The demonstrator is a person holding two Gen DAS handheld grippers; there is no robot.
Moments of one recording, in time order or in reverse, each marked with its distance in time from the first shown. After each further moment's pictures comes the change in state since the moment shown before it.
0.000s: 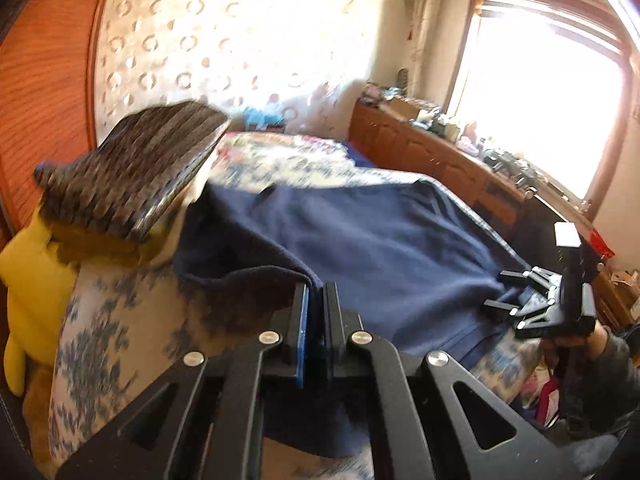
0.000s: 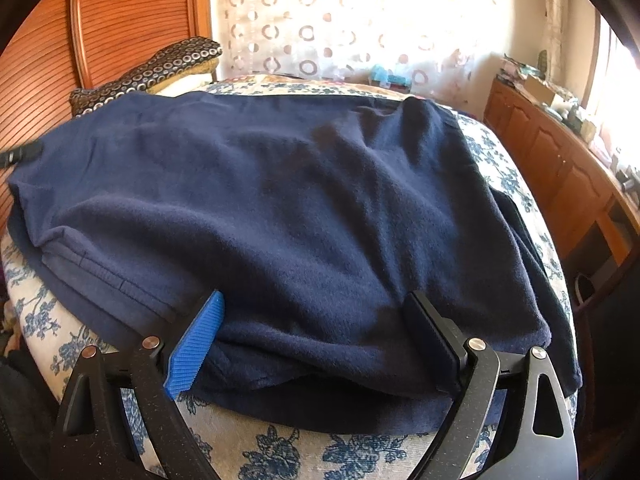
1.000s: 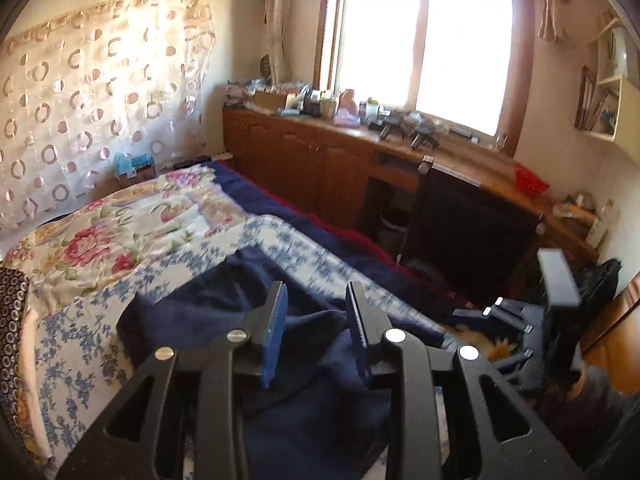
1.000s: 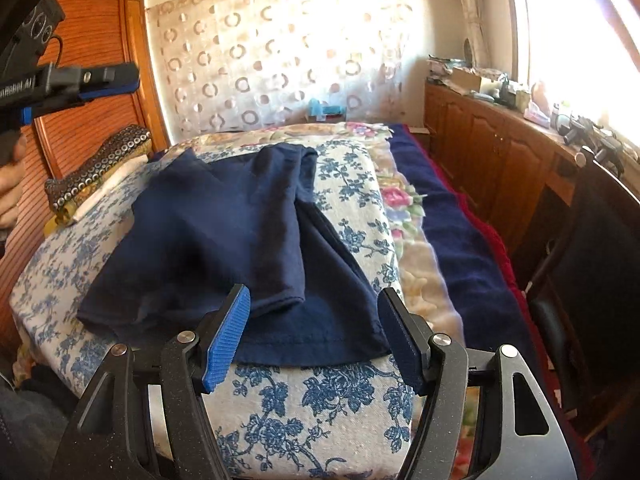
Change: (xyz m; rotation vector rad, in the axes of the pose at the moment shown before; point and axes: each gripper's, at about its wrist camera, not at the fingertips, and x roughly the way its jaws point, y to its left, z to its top) left arm 0.099 -0.230 0.123 0.343 0.078 -0.273; right arm -0.094 -0.122 -0.037 0.223 -0.161 -0.081
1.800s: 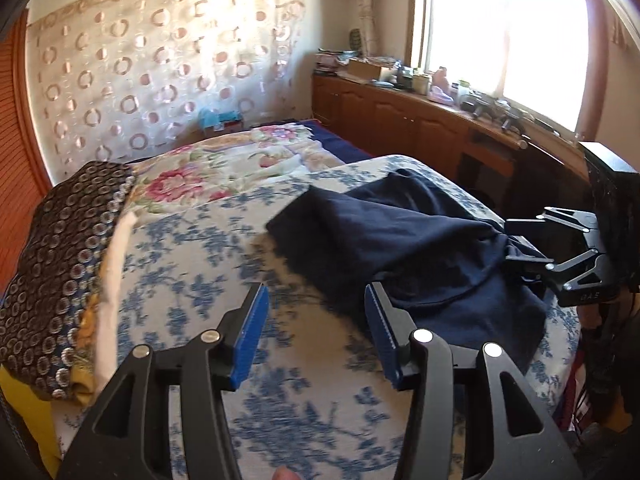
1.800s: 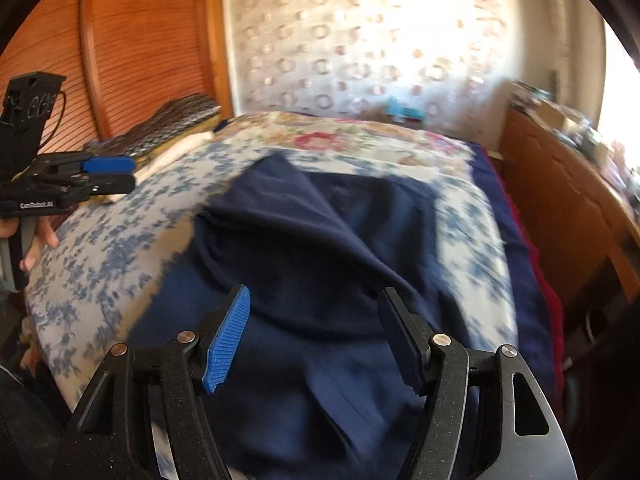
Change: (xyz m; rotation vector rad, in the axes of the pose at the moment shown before) left arm -0.036 0.130 -0.100 -0.137 0.066 0.255; right arm 0.080 0.100 0.073 -0.248 0.061 0.205
